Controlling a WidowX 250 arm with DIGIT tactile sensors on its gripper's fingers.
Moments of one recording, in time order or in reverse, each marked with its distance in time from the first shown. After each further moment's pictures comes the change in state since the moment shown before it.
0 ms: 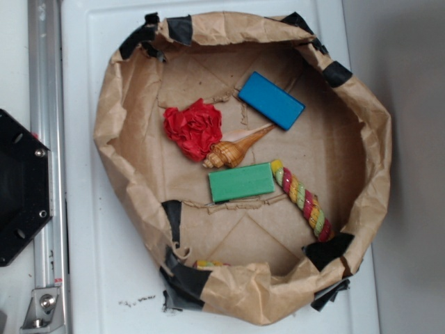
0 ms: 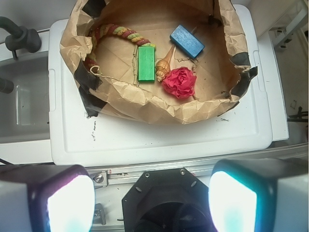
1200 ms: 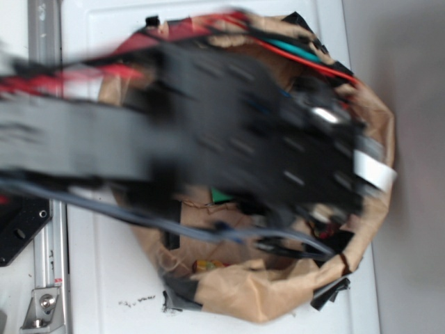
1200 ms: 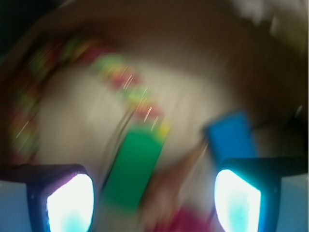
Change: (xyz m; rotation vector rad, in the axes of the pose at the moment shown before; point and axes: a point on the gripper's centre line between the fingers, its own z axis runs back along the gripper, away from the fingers) arm 0.173 -0.015 -0.184 0.154 0.040 -0.429
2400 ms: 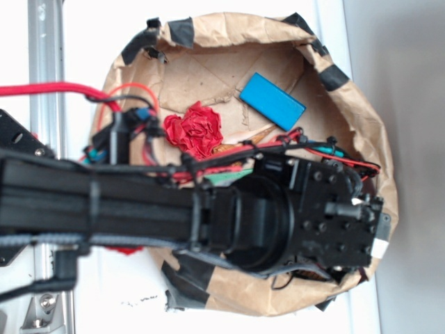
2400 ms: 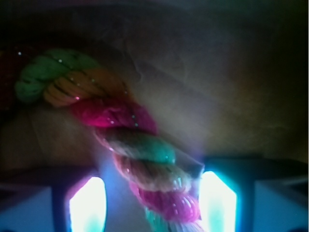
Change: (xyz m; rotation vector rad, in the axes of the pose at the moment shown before) arm 0.020 -0.035 -0.069 -0.042 0.005 -0.178
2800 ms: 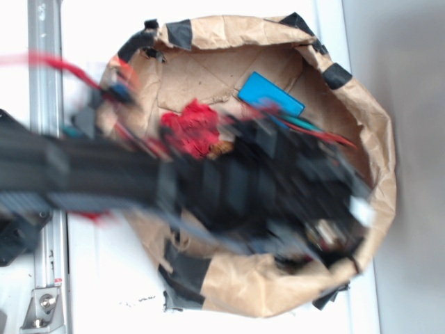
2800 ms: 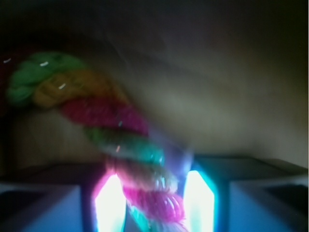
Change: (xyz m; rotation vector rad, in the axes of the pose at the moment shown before) arm -0.057 0.024 0.014 -0.160 0.055 0.400
